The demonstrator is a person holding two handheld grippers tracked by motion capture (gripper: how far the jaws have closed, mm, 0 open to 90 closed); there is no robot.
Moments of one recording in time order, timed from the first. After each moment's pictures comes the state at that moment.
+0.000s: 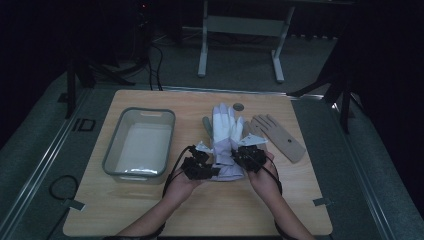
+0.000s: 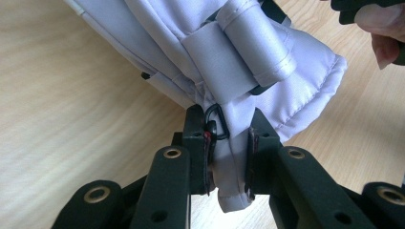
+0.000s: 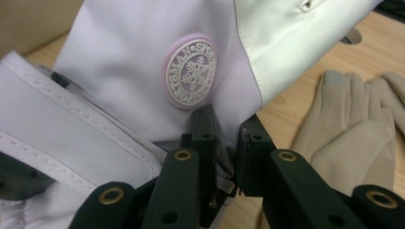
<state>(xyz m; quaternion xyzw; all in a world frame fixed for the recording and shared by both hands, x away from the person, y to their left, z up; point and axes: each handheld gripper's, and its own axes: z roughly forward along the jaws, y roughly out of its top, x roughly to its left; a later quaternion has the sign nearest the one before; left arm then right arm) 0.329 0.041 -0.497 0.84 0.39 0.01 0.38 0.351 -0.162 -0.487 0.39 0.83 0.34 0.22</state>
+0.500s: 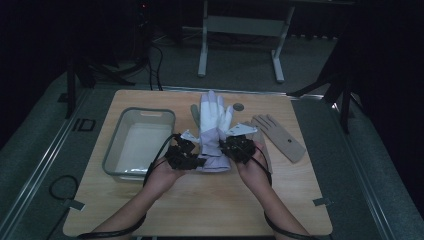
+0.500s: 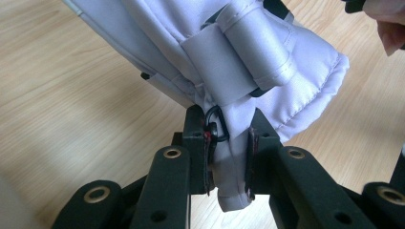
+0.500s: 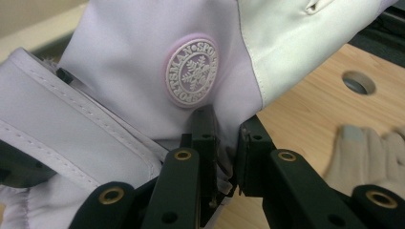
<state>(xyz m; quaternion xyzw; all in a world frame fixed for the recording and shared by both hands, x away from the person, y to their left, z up) 0.332 0.085 -0.454 0.86 0.37 0.04 0.35 0.355 -0.122 -0.451 0.37 0.83 0.37 0.22</state>
